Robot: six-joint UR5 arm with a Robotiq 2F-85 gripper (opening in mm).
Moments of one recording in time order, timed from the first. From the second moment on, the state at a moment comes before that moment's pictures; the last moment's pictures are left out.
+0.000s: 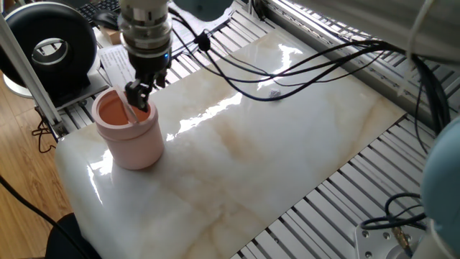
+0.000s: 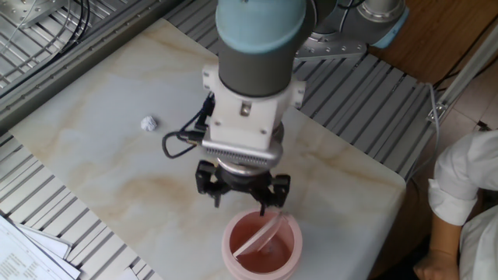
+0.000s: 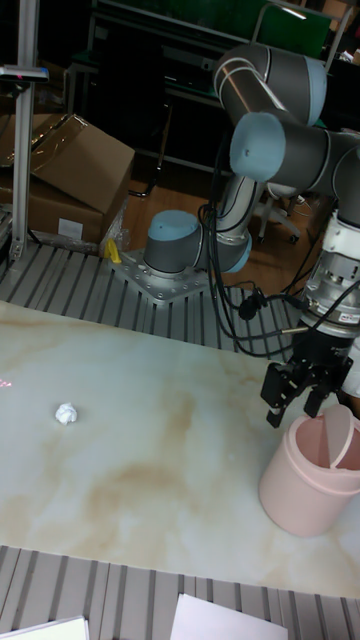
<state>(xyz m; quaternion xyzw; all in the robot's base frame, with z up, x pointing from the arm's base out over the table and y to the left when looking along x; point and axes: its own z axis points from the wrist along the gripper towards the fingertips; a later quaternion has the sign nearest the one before) 0.612 0.193 0.158 -0.24 0.97 0.01 0.08</state>
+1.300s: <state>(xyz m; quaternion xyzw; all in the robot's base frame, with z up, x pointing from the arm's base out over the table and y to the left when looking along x) 0.596 0.126 0.125 -0.24 0.97 0.01 0.08</state>
